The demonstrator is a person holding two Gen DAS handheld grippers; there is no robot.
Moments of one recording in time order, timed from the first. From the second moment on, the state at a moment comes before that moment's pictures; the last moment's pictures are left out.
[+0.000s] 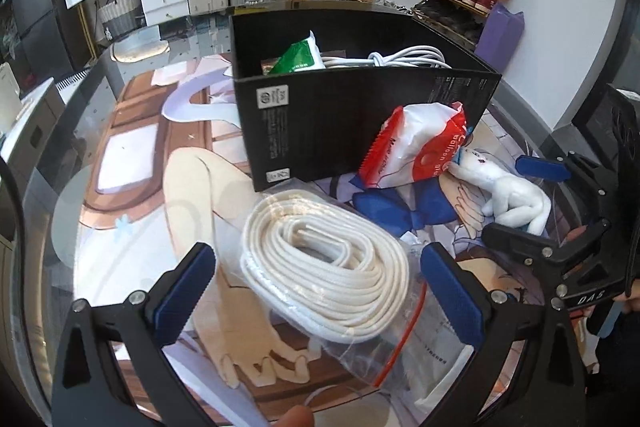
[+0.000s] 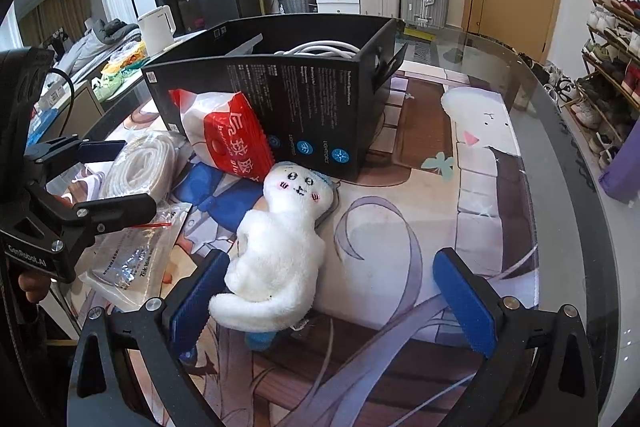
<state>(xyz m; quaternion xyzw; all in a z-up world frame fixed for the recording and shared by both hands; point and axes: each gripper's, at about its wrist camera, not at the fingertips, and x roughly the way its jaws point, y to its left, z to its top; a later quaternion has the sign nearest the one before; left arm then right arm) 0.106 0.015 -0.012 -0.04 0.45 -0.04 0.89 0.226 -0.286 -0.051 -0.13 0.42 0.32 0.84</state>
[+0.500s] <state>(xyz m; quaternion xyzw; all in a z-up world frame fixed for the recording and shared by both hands) 0.115 0.025 -0.016 -0.06 0.45 -0.01 0.89 0.224 -0.284 -0.051 -0.13 0.42 0.32 0.84</state>
